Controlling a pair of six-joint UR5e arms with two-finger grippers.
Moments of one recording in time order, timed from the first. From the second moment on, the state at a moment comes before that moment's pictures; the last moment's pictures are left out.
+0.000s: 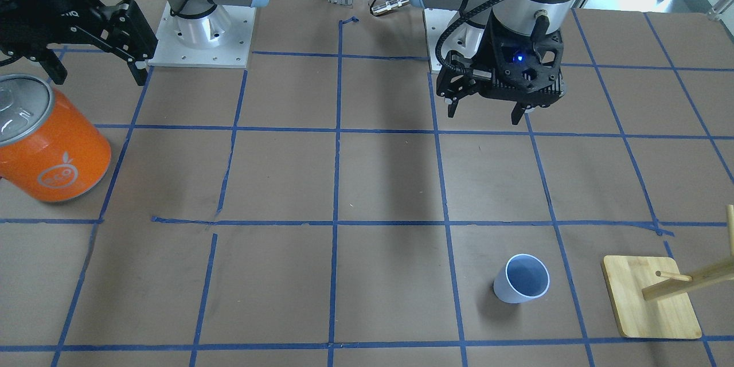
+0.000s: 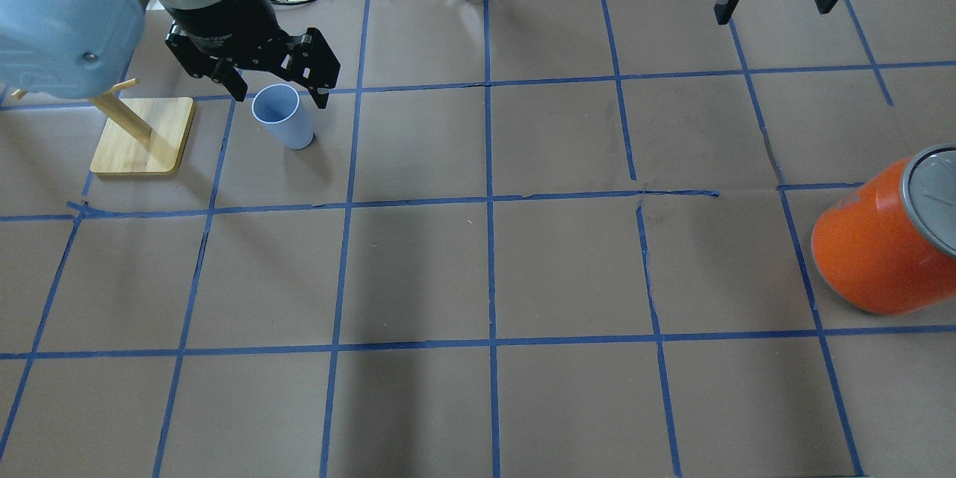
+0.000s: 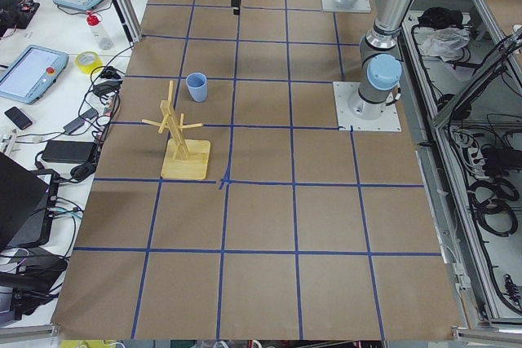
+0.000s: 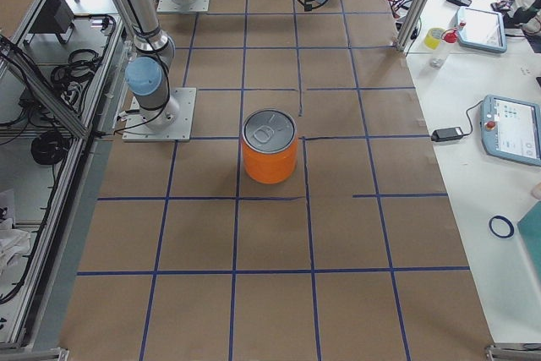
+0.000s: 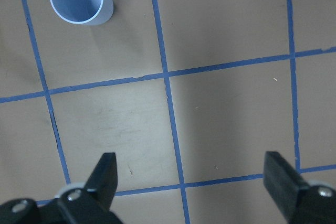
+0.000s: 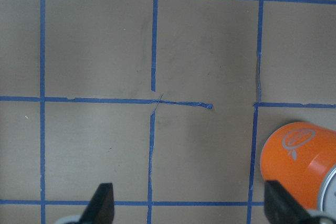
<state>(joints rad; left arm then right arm) -1.64 -1.63 -1.50 -1.54 1.60 0.06 1.52 -1.52 1.31 -1.45 -1.61 -0.09</state>
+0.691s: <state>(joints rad) -1.64 -1.62 -1.51 -1.54 1.60 0.07 1.52 -1.52 1.31 -1.45 -1.61 -0.09</state>
